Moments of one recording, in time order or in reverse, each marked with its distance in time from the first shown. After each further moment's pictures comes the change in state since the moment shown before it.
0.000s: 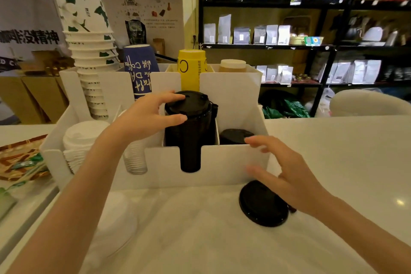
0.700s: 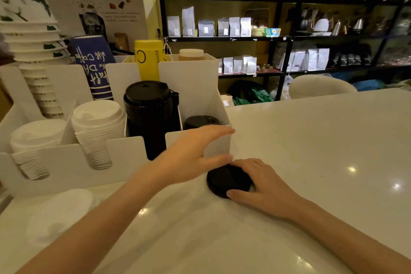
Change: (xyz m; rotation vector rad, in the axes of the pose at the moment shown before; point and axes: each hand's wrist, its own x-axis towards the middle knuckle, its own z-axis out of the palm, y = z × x) left_hand -0.036 0.065 0.114 0.008 -0.275 0.412; right_hand -0.069 0.039 0.004 -0.273 -0.244 0.270
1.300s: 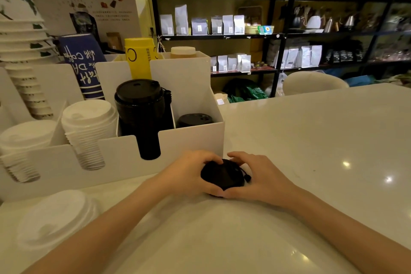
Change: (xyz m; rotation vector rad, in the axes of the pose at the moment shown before) left_hand -0.004 -0.032 0.044 -0.044 -0.209 -0.186; right_hand 0.003 -0.005 -0.012 0.085 0.020 0.077
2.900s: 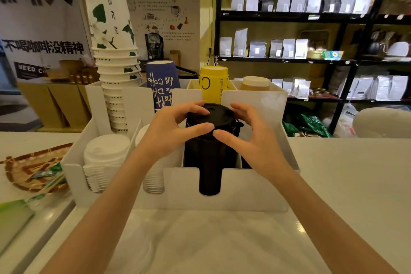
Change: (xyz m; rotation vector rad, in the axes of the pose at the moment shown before) left_hand -0.040 -0.045 -0.151 -0.284 0.691 -0.033; right_hand 0.140 -0.123 -0.002 0.475 0.270 -0.352
